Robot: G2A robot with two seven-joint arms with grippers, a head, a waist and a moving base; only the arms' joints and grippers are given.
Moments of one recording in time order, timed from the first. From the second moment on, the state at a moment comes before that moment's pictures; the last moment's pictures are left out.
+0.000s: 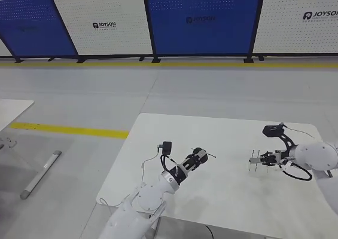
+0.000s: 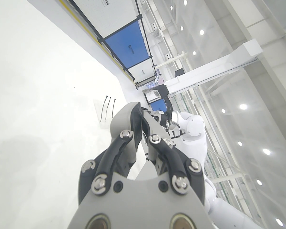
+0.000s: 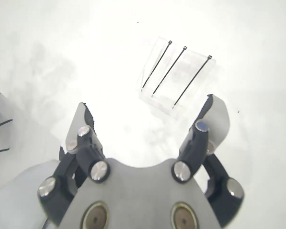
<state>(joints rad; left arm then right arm) 1.46 -1.30 -1.13 -1.64 0.02 -0.17 -0.18 -0.78 -1.02 0.99 -1.24 -0.49 -0.15 1.23</state>
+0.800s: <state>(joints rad) 1.46 -1.30 -1.13 -1.64 0.02 -0.17 -0.18 -0.69 -1.07 0.92 -1.04 -0.34 -0.11 1.16</state>
